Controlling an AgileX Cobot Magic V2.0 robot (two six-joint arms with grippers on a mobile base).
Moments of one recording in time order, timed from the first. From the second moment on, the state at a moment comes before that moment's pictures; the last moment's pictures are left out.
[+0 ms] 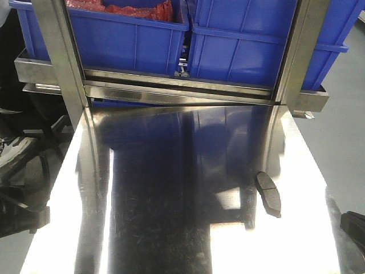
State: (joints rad) left arm -0.38 0.85 -0.54 0.13 0.45 -0.43; right arm 0.37 0.41 -0.37 -0.12 0.48 0.12
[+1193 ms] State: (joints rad) left arm -0.38 0.85 -0.54 0.13 0.45 -0.43; right arm 0.37 0.66 -0.50 -0.12 0.50 0.30
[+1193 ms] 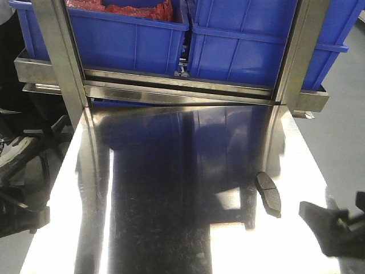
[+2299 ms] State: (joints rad) left arm -0.38 0.85 -0.54 0.13 0.45 -0.43; right arm 0.20 1.65 -1.03 -0.11 0.72 0.20
